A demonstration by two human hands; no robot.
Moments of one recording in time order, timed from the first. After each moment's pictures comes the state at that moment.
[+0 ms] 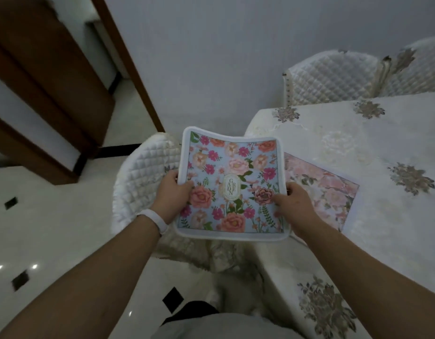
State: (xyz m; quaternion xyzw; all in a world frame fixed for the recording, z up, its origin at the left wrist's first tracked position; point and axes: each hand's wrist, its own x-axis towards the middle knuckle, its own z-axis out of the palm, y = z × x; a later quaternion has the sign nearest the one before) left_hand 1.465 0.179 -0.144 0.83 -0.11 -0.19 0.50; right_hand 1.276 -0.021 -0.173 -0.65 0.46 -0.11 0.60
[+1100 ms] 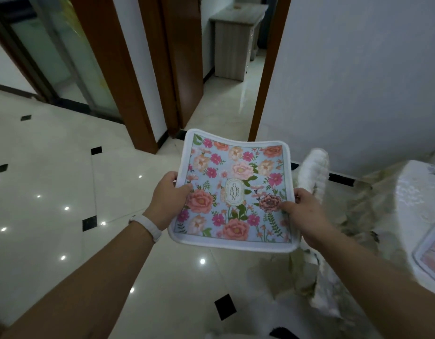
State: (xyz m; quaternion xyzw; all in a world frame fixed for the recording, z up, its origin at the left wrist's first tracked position) left_hand 1.677 0.651 -0.137 0.81 0.02 -0.11 0.58; right_hand 1.554 0.380 -0.126 -0.75 0.32 -0.02 0.59
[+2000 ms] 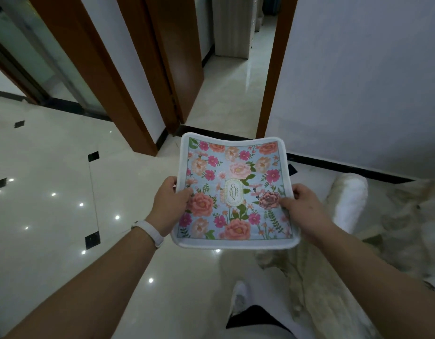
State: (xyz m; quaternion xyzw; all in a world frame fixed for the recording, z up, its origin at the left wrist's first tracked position) left_hand 1.870 0.563 -0.165 0.82 0.07 -0.14 0.55; right_hand 1.763 0.299 -0.168 -0.75 0.33 0.03 0.57
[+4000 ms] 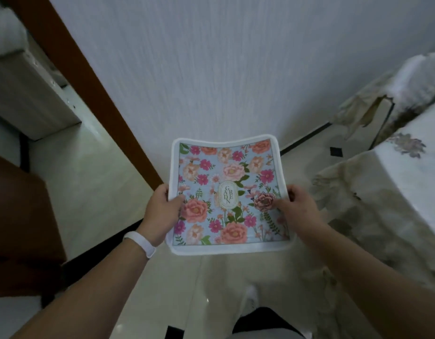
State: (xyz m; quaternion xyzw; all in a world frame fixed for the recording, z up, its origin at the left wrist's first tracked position) left_hand 2.283 0.130 -0.177 0.77 -0.25 -0.38 0.45; right_hand 2.008 0.032 -0.175 -0.53 0.61 -0.24 0.54
